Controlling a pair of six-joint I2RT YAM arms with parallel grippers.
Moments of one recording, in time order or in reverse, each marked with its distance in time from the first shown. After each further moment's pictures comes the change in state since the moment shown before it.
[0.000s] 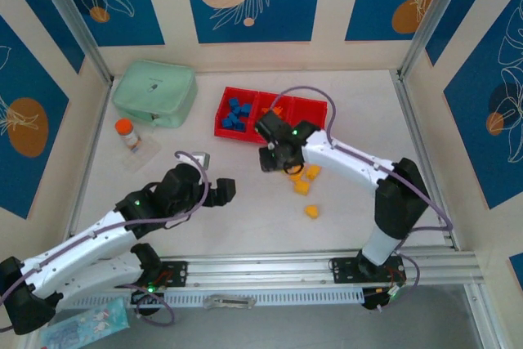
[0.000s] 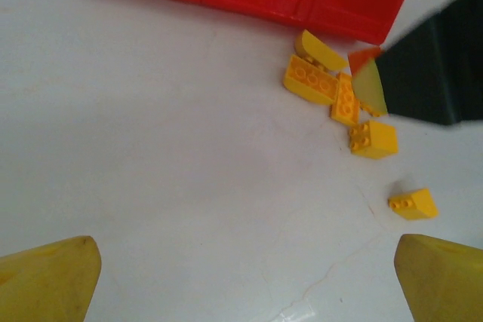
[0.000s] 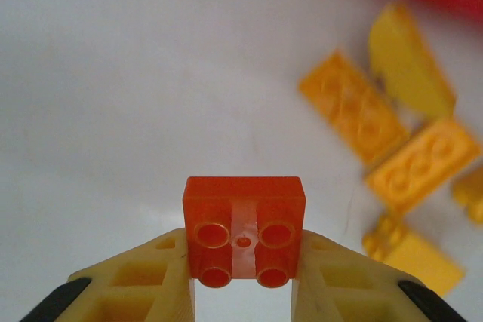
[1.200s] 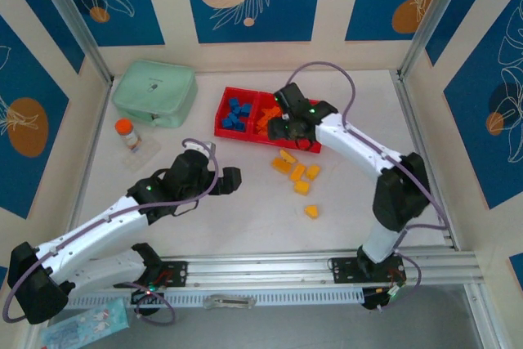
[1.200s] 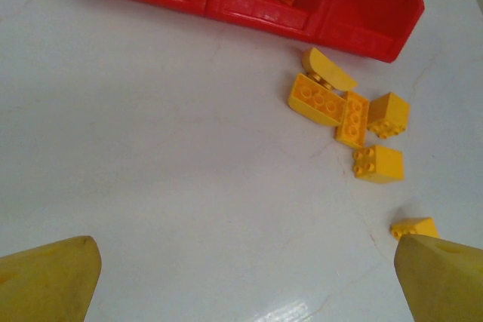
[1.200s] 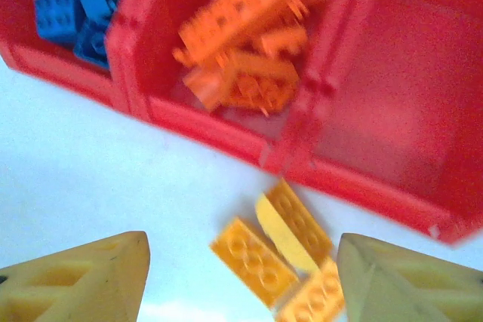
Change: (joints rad) left arm 0.079 0.145 0.069 0.044 0.084 0.005; right arm -0.159 -0.023 0.021 0.112 0.071 -0.105
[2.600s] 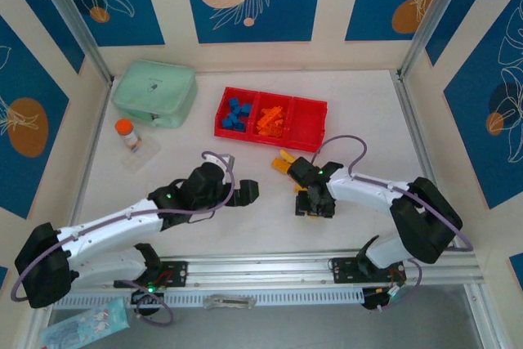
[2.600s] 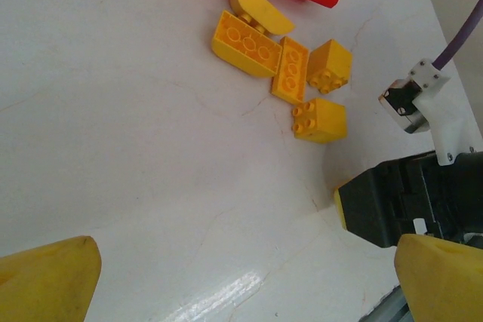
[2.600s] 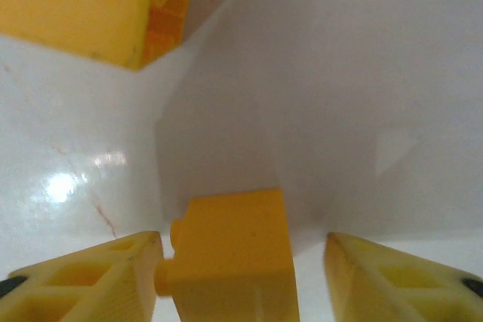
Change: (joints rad) left arm -0.127 0.095 -0.132 0.273 0.077 -0.112; right arm 0.125 -0.227 -0.671 -0.046 -0.111 0.380
